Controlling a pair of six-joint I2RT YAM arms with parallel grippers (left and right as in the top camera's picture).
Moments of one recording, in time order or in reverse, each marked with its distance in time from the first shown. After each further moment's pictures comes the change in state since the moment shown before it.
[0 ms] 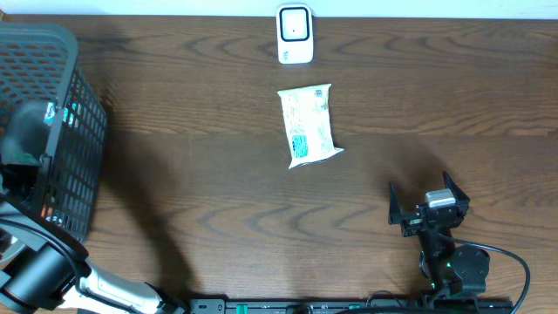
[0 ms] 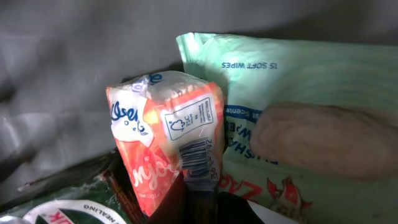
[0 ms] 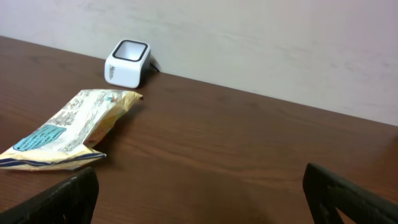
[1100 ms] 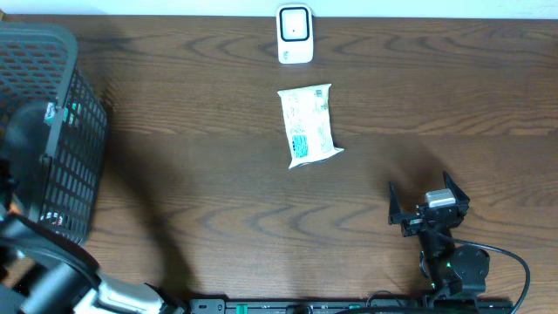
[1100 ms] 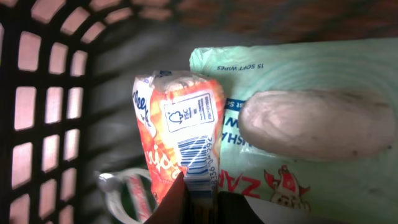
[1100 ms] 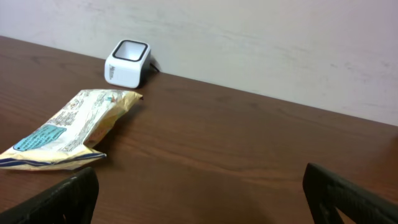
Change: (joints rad) left arm 0.005 -0.143 0.126 -0.098 -0.151 -0.152; right arm 0.000 0.000 0.000 0.000 0.000 0.000
